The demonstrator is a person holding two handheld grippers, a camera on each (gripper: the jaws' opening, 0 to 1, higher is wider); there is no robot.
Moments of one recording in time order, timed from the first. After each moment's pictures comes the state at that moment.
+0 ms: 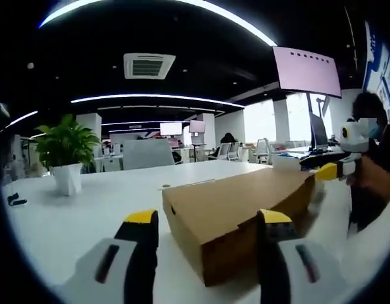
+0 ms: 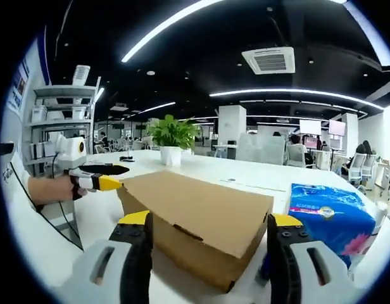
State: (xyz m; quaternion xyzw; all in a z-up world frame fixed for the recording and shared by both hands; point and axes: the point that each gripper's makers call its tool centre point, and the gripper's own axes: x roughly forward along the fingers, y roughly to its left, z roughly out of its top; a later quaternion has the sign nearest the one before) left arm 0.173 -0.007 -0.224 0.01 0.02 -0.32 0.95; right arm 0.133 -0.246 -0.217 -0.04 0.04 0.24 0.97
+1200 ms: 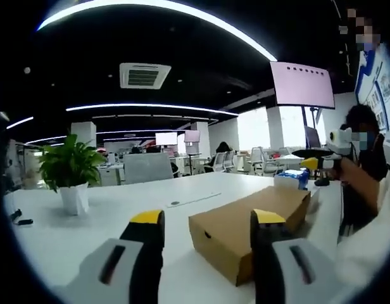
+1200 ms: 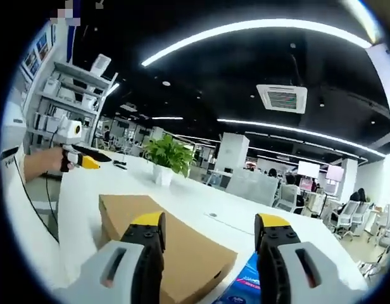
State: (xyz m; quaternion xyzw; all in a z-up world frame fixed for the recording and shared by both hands) left arm 0.176 0.056 -0.172 0.01 -0.01 -0.32 0.95; right arm 0.156 -0.257 -0.149 -0.10 -0.05 0.25 0.96
